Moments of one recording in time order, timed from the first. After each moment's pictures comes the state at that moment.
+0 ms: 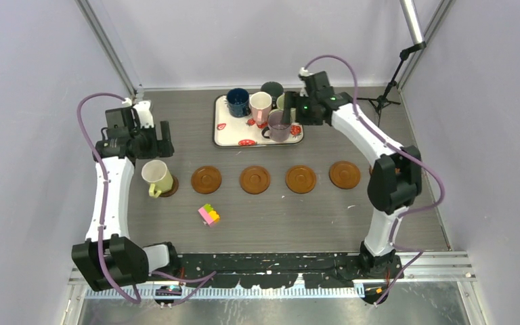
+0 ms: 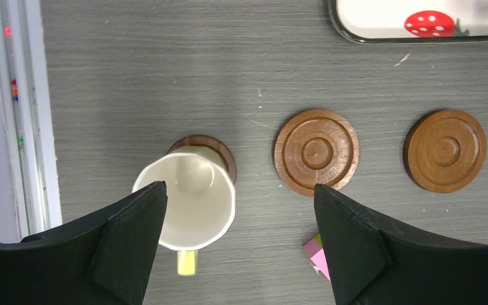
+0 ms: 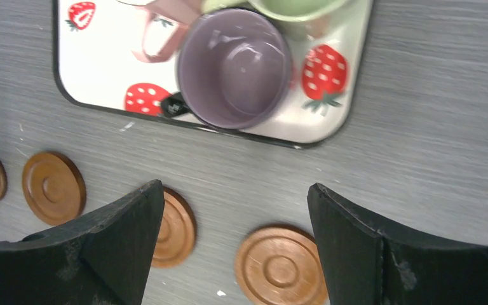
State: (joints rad) left arm 0.18 1.22 1.21 -0.79 0.20 0.08; right arm 0.35 1.83 1.63 -0.60 -0.10 0.32
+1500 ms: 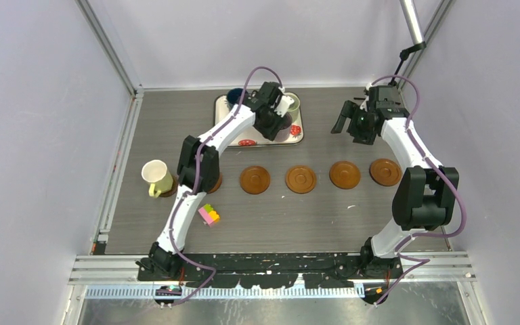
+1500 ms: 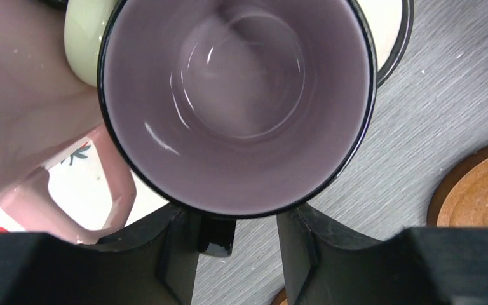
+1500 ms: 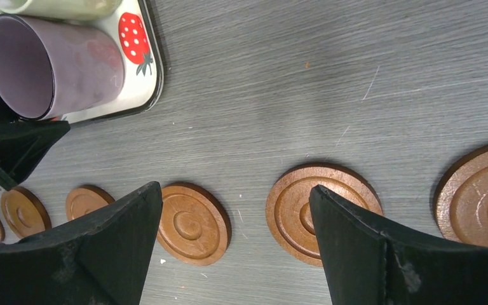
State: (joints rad) left arm -0.59 2.42 2.27 -0.86 0.10 0.19; right arm -0.02 1.64 1.34 -0.63 -0.21 0.35
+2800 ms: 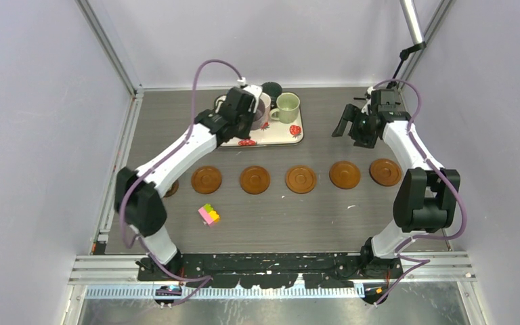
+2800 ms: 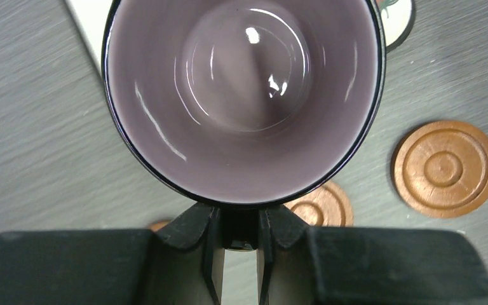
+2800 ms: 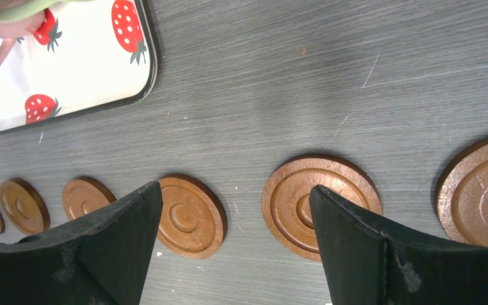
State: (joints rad) left arm -0.62 1.77 1.63 -0.62 -0.21 -0.09; right arm -0.04 1.63 1.30 -0.62 -0.24 0.34
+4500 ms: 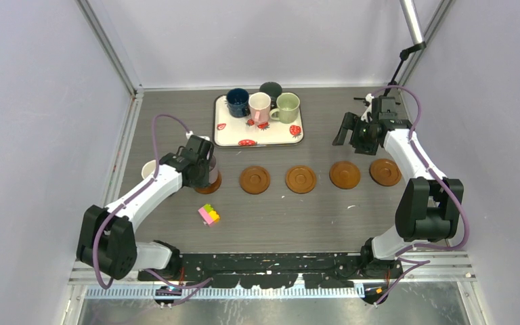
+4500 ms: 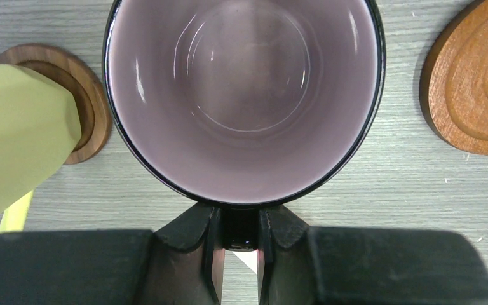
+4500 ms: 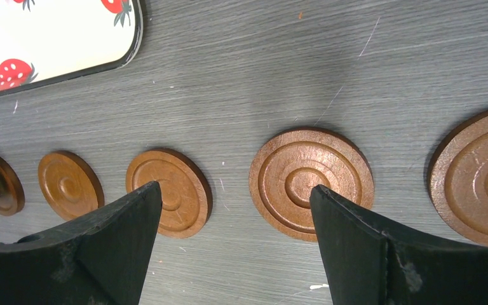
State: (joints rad) left arm -0.41 1.30 0.89 -0.68 -0.22 -0.33; right arm -0.04 1.54 1.20 -0.62 -0.25 0.28
